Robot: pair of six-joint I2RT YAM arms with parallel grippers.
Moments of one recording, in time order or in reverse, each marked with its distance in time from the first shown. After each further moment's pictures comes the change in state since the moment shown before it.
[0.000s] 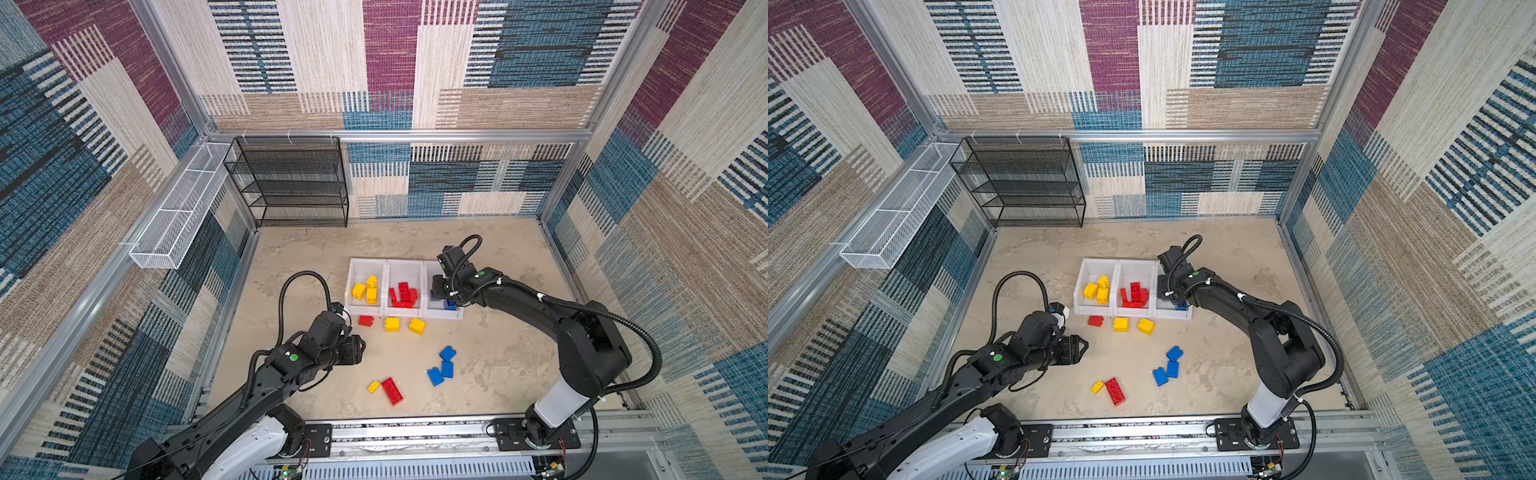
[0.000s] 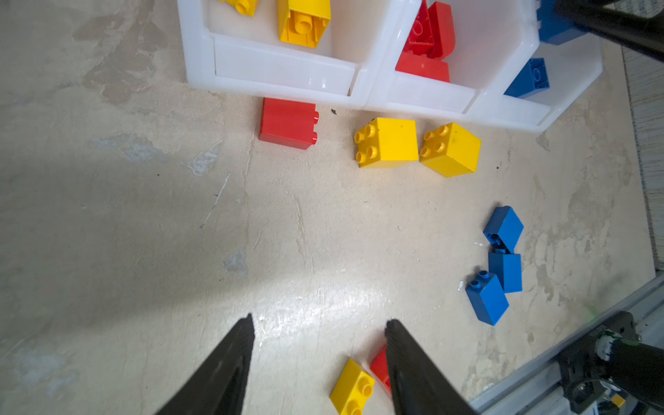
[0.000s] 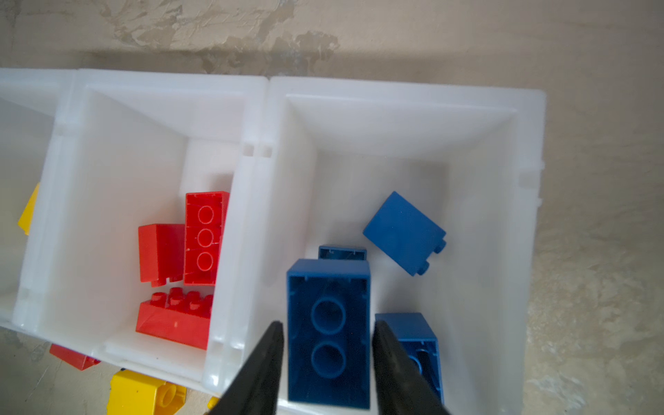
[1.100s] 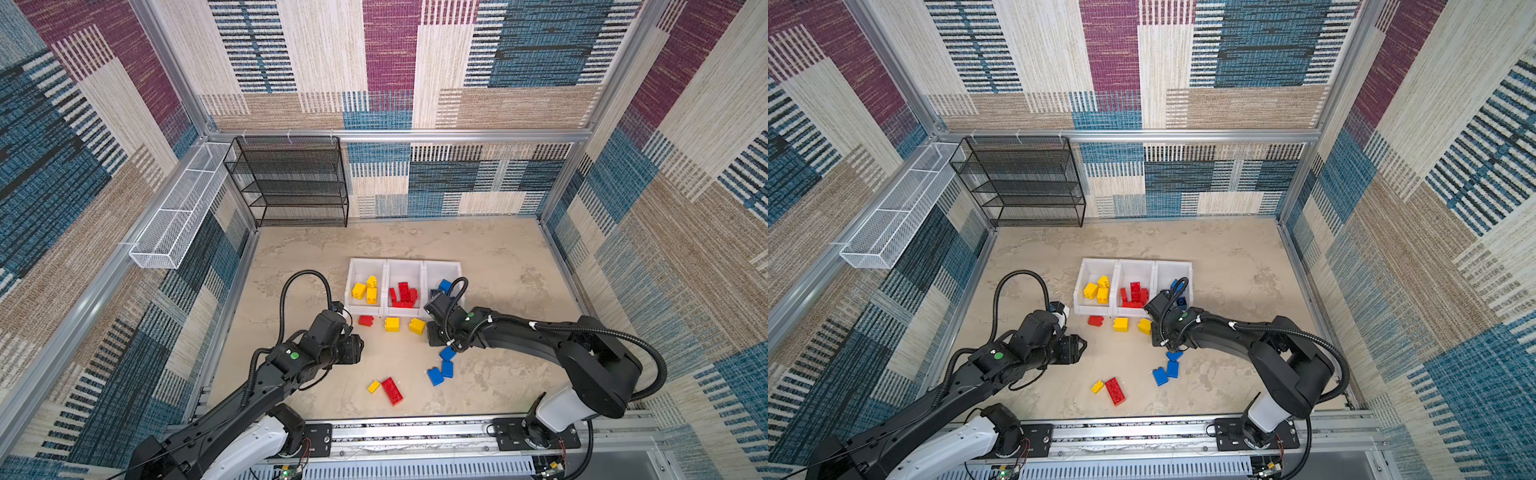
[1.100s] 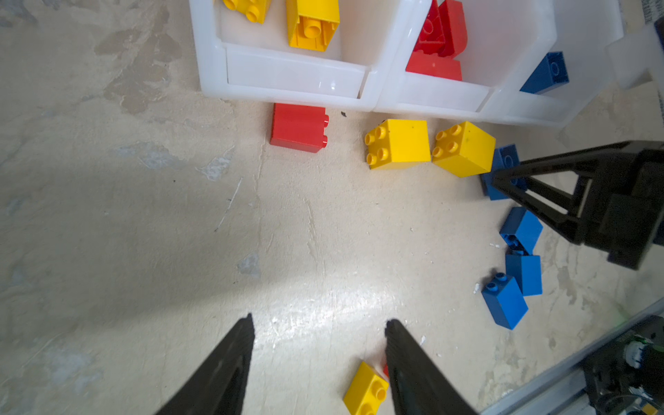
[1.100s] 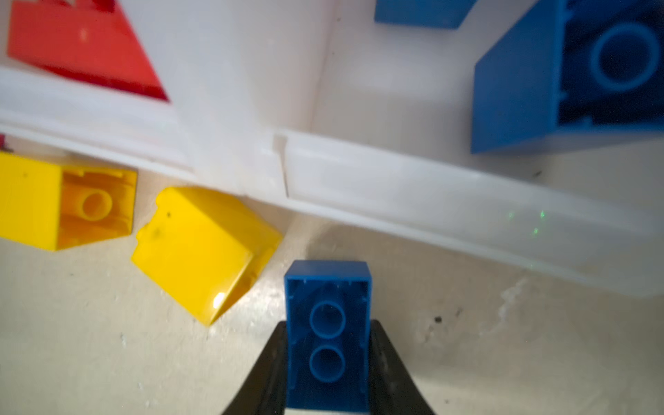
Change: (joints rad) left arm 0.000 0.019 0.011 -0.015 -0.029 0.033; right arm 0.251 -0.127 -0.336 0.019 0.018 0.162
